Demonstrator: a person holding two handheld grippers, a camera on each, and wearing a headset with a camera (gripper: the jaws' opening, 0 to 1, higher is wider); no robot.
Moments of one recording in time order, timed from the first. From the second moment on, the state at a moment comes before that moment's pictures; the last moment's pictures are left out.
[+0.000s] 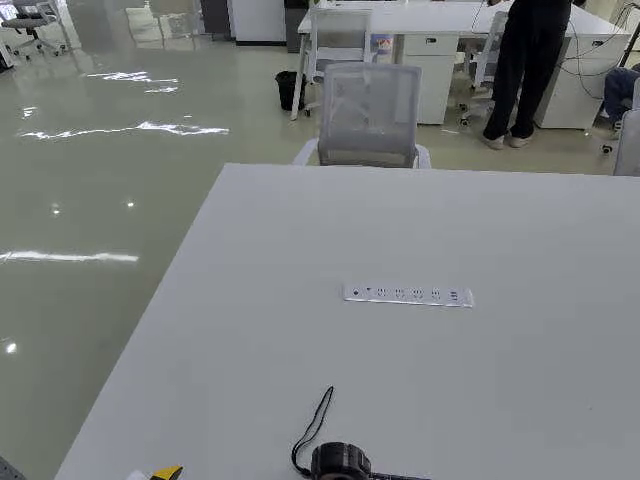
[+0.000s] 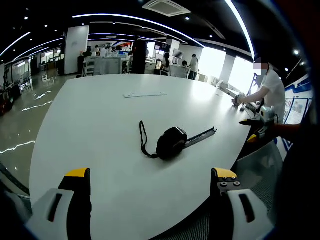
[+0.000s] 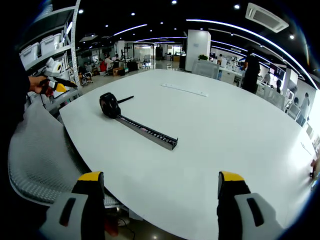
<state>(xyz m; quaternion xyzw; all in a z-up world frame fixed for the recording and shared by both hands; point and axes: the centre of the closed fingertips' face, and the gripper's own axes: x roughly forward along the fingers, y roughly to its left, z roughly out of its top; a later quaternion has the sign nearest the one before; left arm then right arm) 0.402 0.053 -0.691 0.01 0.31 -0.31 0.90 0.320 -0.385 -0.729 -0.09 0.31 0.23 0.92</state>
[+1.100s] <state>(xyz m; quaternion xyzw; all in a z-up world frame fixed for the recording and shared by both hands) 0.417 -0.005 -0.686 0.01 0.31 -0.30 0.90 0.343 -0.389 -0.745 -0.11 0.32 0.25 0.91</state>
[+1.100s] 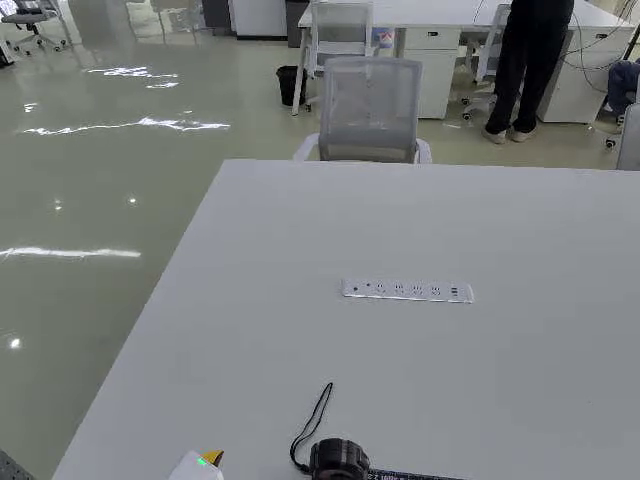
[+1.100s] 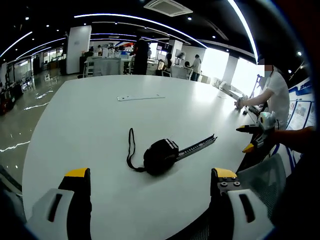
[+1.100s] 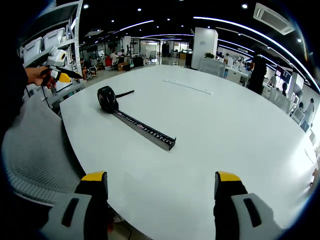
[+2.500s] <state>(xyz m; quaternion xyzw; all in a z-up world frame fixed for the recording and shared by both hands) 0.435 -0.049 -0.701 -0.01 0.32 -0.24 0.92 0.397 -0.372 -0.757 -0.16 0.33 0.30 0.88</state>
